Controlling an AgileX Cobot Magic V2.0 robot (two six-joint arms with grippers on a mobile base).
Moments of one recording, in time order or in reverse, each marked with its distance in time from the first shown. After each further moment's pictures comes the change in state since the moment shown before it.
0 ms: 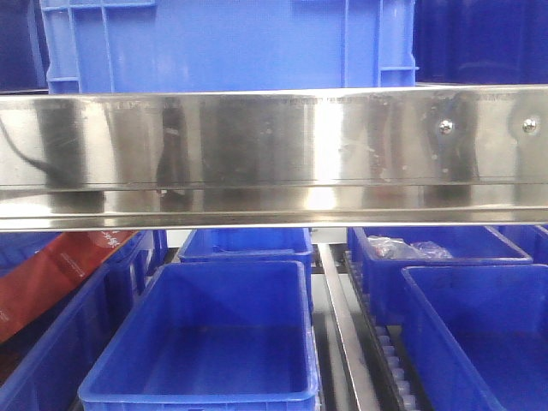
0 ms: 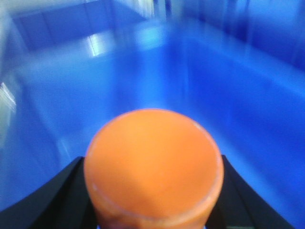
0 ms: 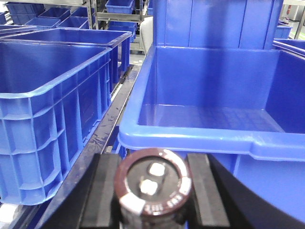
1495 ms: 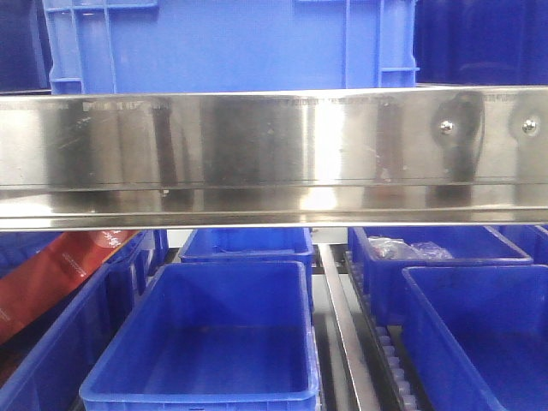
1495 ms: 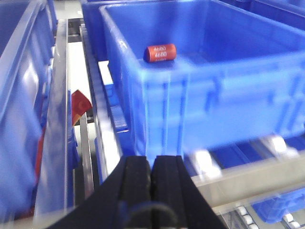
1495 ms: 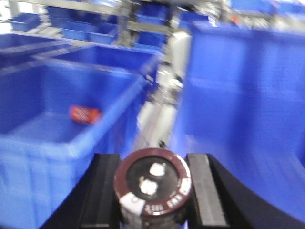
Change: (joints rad) left arm 0.137 -1.228 0.976 -0.058 0.109 -0.057; right arm 0.153 0.266 -0.346 0.000 0.055 -0.064
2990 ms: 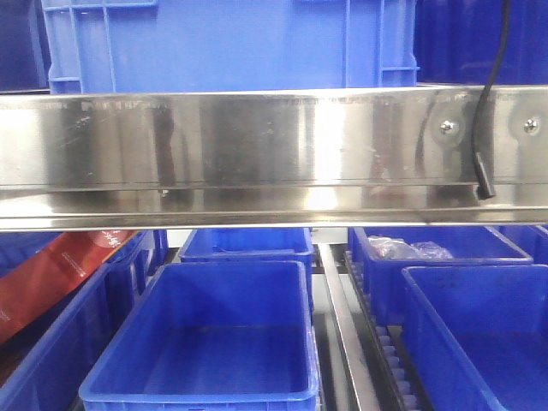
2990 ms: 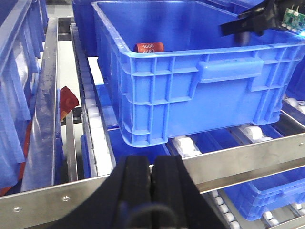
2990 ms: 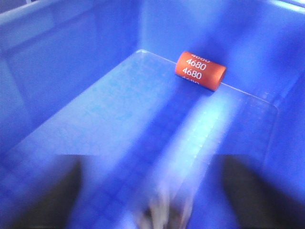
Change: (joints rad) left arm 0.000 -0.086 0.031 -0.056 0.036 -0.004; right arm 0.266 0.972 -0.734 0.085 0.191 -0.019
